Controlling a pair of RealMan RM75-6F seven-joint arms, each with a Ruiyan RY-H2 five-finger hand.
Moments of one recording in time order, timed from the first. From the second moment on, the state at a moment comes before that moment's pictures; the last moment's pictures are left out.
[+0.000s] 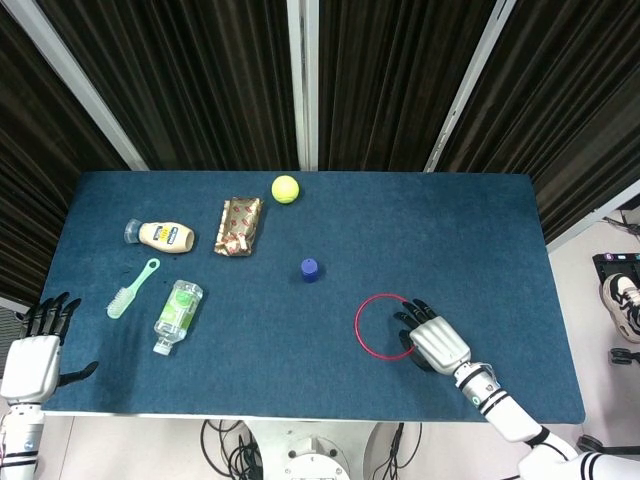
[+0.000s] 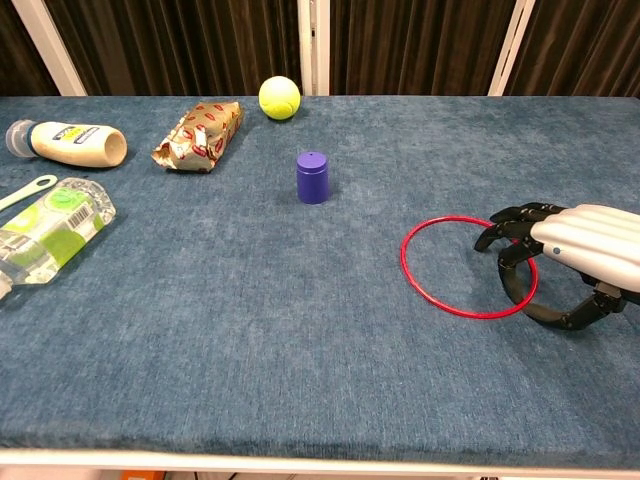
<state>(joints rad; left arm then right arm) -0.06 -1.26 -0.04 -1.50 1.45 1.48 0.04 0.46 -1.46 -0.03 -1.44 -1.58 1.01 -0.15</state>
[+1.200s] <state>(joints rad) -0.06 -1.25 -0.05 -1.52 1.44 1.48 0.06 0.79 -1.46 0.24 -1.50 -1.31 0.77 -0.22</state>
